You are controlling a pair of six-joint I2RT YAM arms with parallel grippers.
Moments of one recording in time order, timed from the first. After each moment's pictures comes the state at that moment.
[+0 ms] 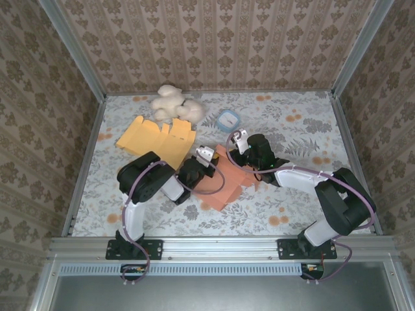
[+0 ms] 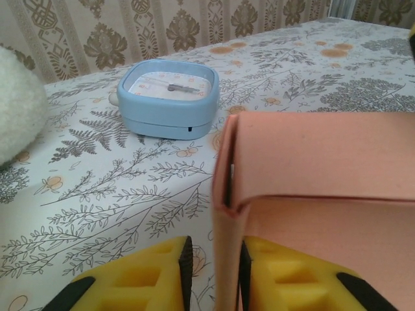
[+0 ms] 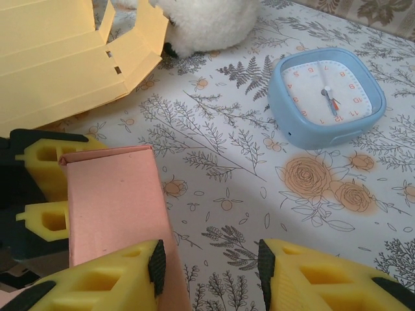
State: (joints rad) left arm -0.79 2.03 0.59 1.24 -0.16 0.00; right arm 0.53 1.53 0.73 0.27 -0.02 -0.05
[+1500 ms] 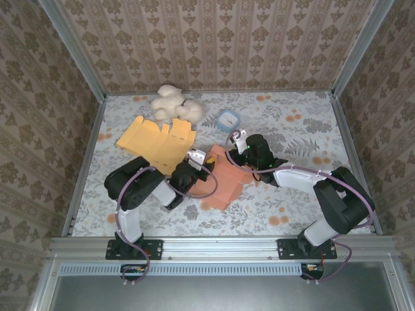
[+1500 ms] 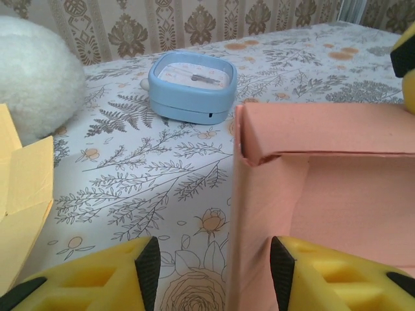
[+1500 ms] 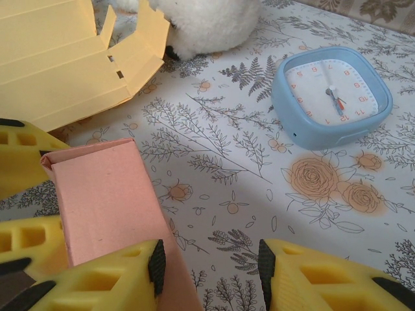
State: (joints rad) left arm -0.78 1.88 0.45 1.22 -0.17 -0.07; right arm 0.54 1.55 0.74 0.28 -0.01 -0.02
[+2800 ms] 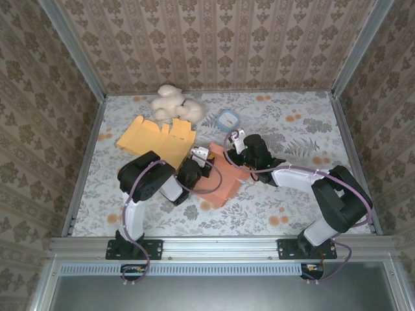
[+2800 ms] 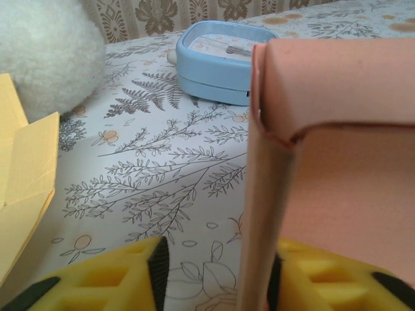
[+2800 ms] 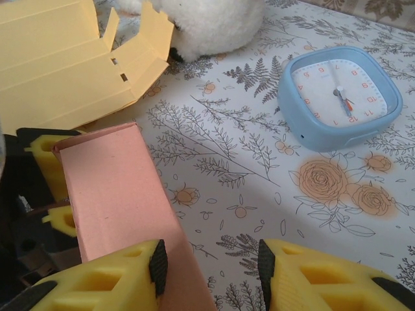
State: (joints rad) left arm -0.78 2.02 0.56 1.20 -0.28 -0.05; right arm 0.56 1.56 0.75 0.29 0.00 0.00
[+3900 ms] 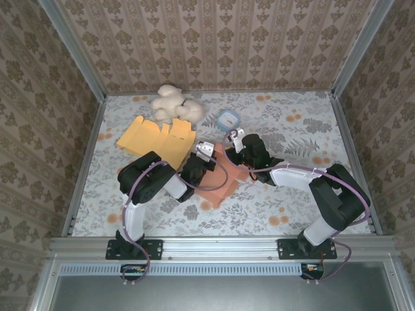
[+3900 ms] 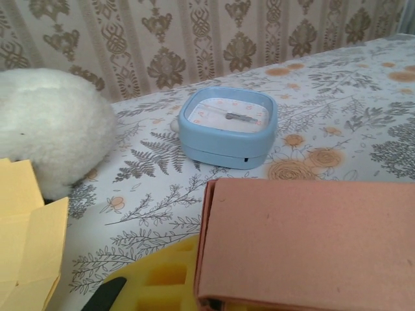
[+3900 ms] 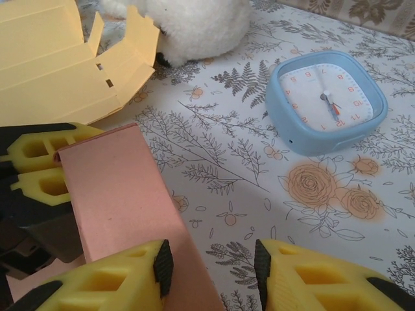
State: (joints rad) left arm -0.83 2.03 0.66 1.22 -0.40 0.03; right arm 0.57 1.59 0.77 0.30 0.05 0.01
